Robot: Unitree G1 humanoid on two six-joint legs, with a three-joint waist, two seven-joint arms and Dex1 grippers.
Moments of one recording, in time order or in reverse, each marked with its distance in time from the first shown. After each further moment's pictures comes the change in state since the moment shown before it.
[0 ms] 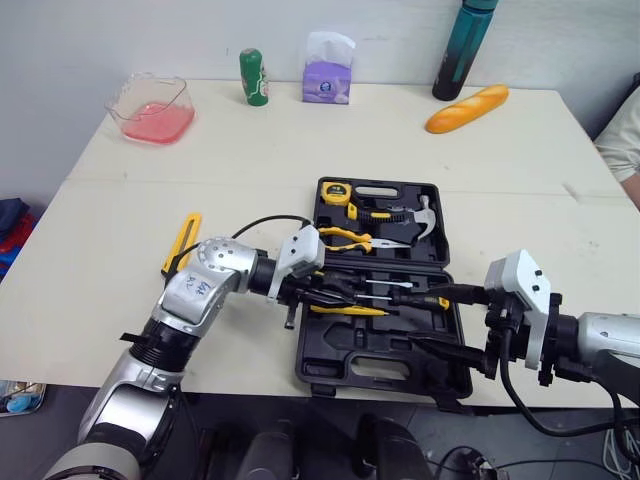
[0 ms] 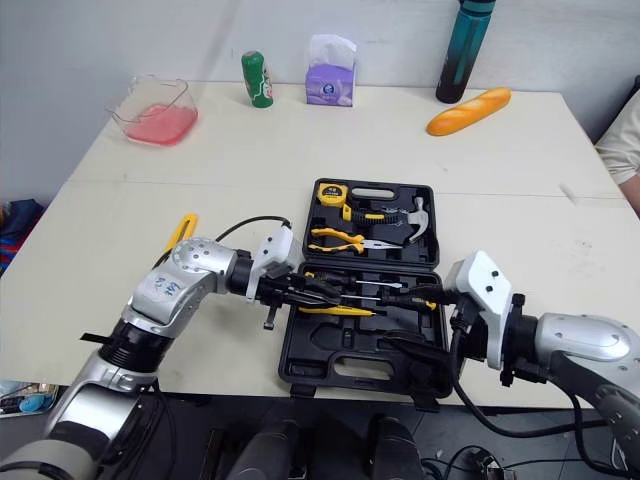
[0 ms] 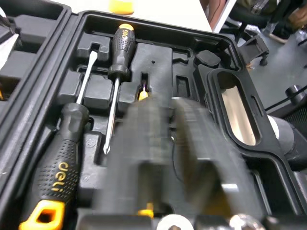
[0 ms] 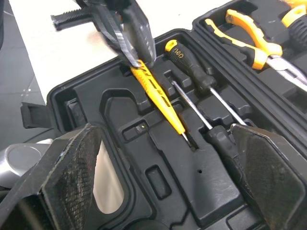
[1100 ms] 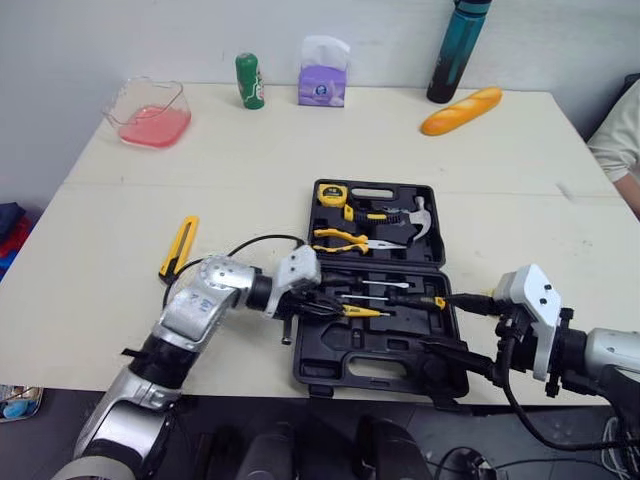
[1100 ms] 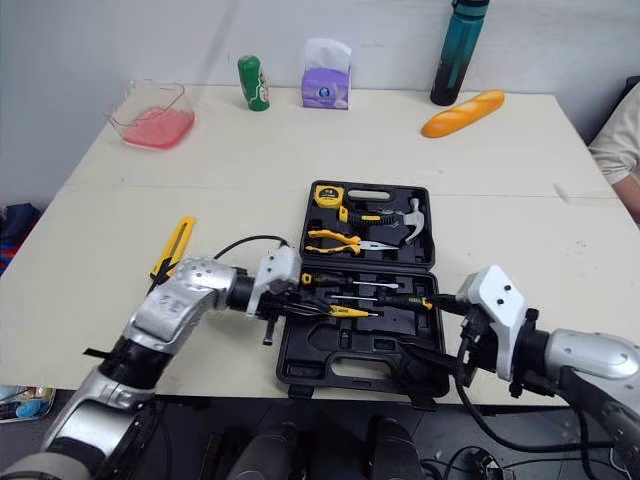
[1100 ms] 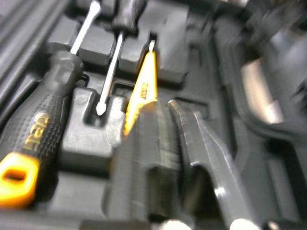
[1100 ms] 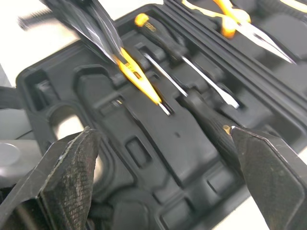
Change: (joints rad) left arm 0.133 0.062 0.122 -0.119 -0.047 0.097 0.028; right arm 0.191 0.026 -0.132 0.023 -0.103 -0.062 0.020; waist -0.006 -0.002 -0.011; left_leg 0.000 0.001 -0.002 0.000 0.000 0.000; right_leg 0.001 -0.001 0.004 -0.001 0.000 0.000
